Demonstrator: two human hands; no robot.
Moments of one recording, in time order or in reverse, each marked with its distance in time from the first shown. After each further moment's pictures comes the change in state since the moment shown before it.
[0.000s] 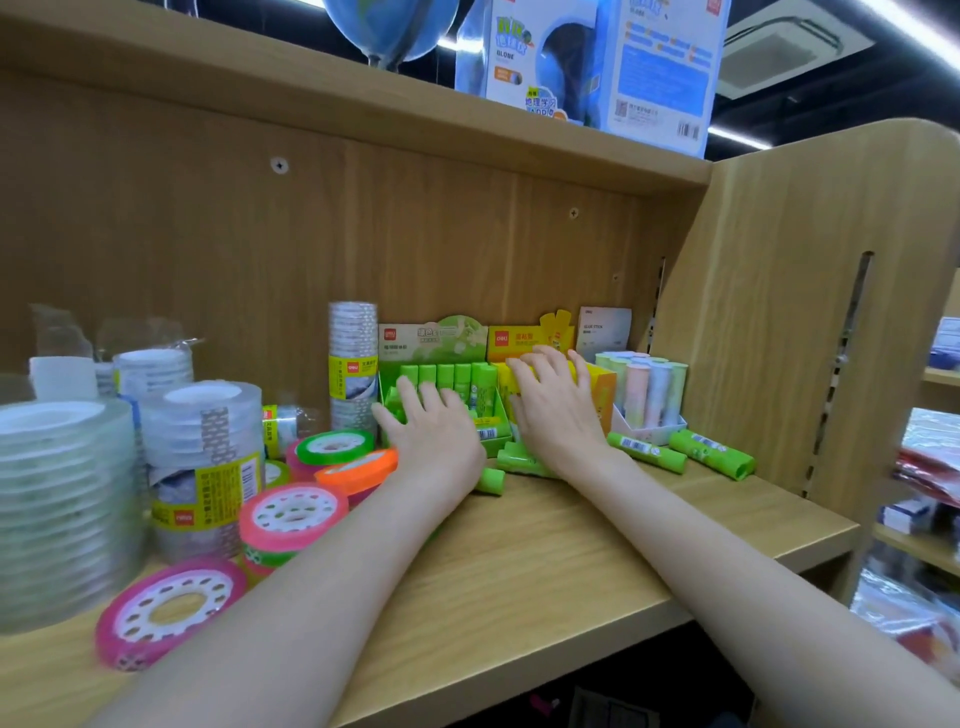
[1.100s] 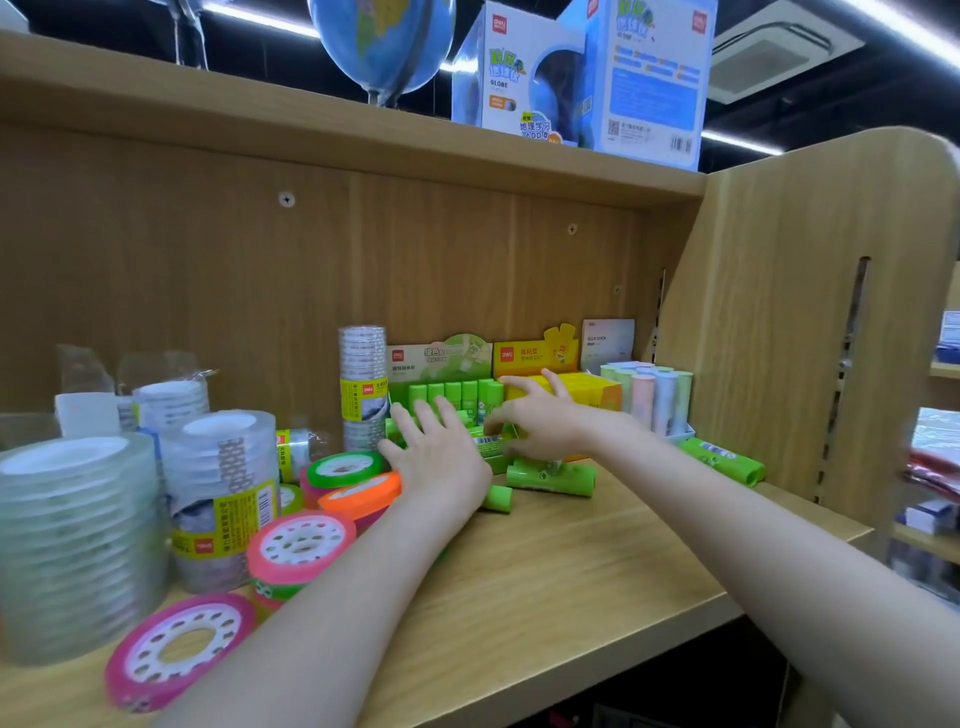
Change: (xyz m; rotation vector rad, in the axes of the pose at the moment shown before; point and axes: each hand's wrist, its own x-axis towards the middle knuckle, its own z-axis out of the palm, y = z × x) left_hand 0.001 -0.004 -0.001 -0.057 -0.047 -0.088; right_hand 0.033 -0.004 -0.019 -0.004 -0.765 -0.180
